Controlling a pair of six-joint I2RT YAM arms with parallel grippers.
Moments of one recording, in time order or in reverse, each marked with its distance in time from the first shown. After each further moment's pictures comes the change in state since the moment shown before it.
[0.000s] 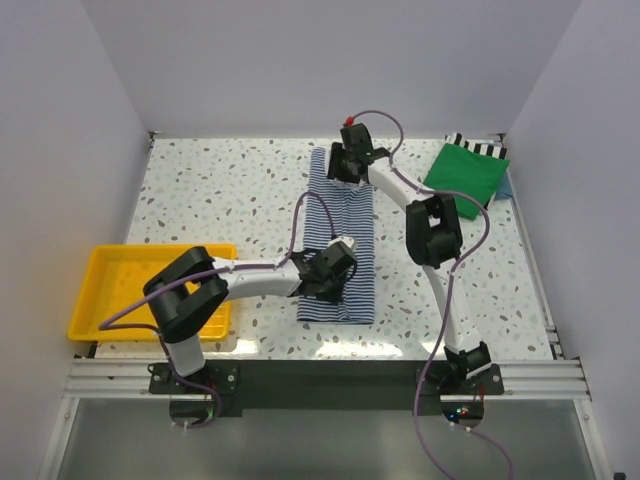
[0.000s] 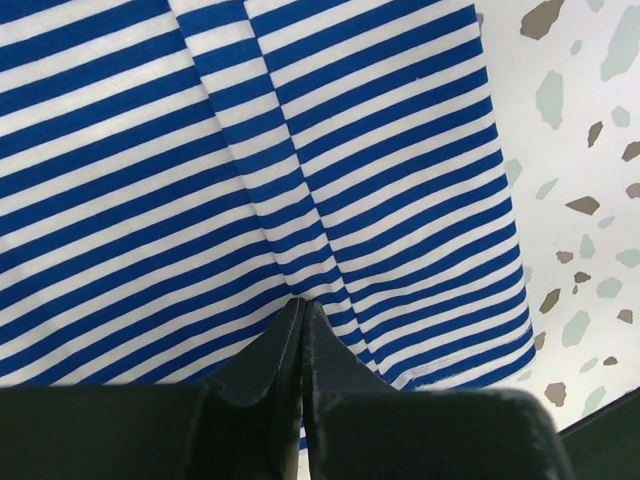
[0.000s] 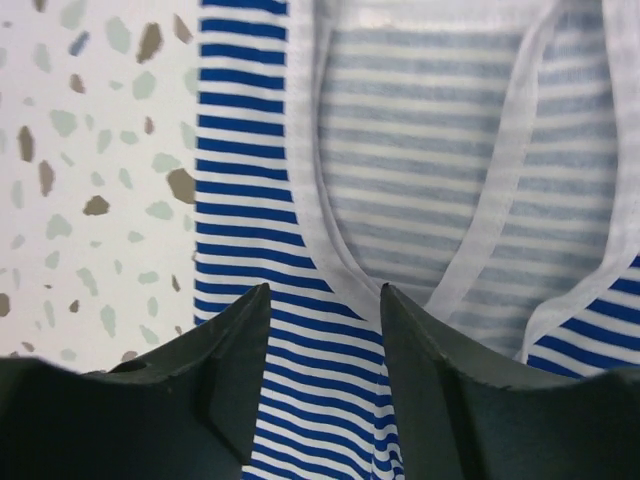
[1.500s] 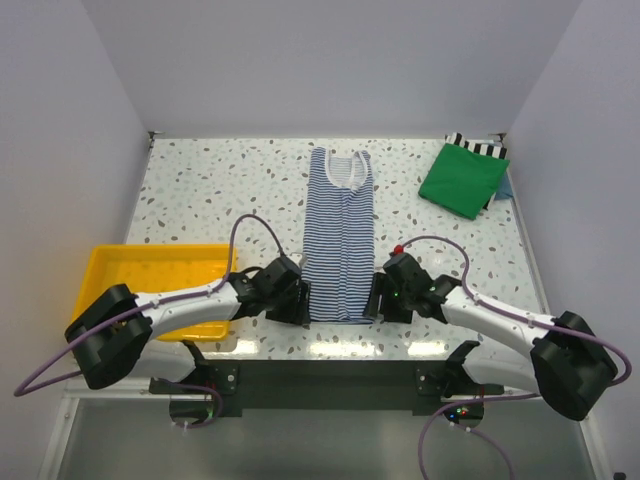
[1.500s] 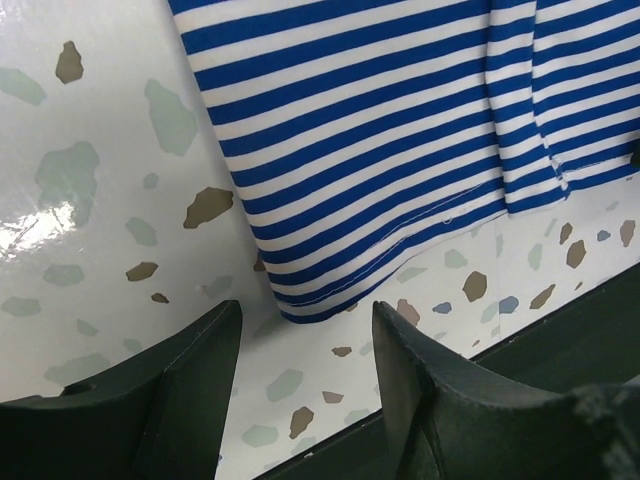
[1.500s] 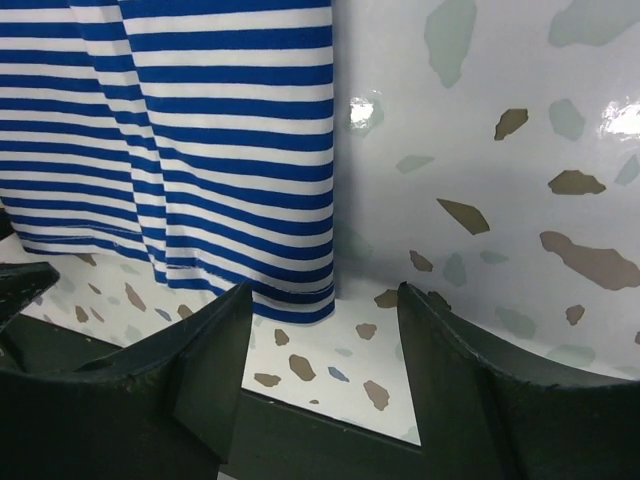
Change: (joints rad) left arm 0.108 -0.453 -0.425 -0.050 0.147 -0.053; right arm 0.285 -1.324 -1.639 0.027 -0.072 0.384
